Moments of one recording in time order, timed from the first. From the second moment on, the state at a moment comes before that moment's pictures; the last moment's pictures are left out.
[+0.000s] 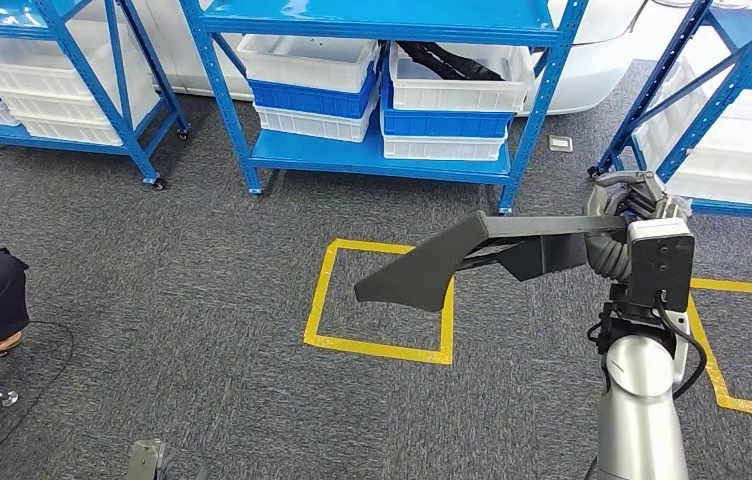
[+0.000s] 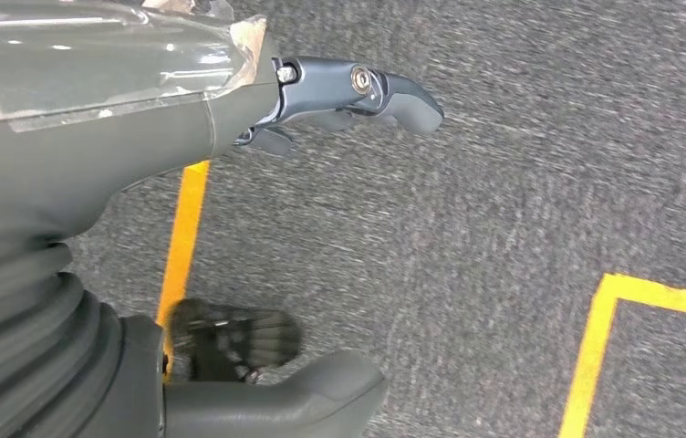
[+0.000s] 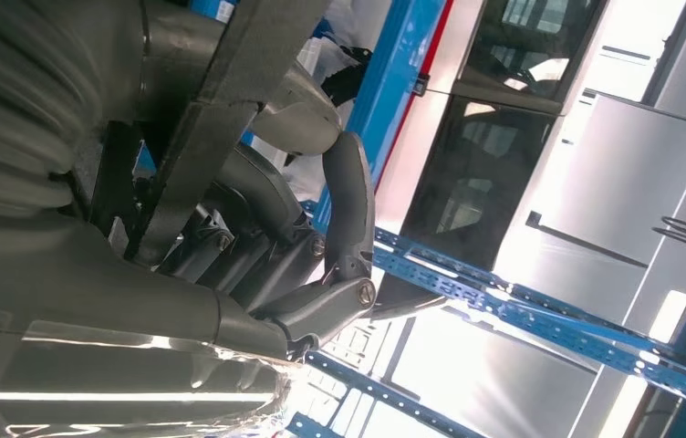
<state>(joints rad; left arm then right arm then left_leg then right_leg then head) -0.13 -0.11 0.75 -0.22 -0.33 0.08 -0.56 -0.33 0.00 0.25 -1.53 0.45 -0.21 -0.27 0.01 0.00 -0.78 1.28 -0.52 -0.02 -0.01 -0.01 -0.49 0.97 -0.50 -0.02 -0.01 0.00</state>
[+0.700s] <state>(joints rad) -0.13 -0.11 0.76 -0.22 -0.32 0.08 -0.58 -0.38 0.01 0.27 -1.49 0.50 -0.22 -0.25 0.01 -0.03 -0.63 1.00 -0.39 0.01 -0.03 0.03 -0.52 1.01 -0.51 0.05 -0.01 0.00</state>
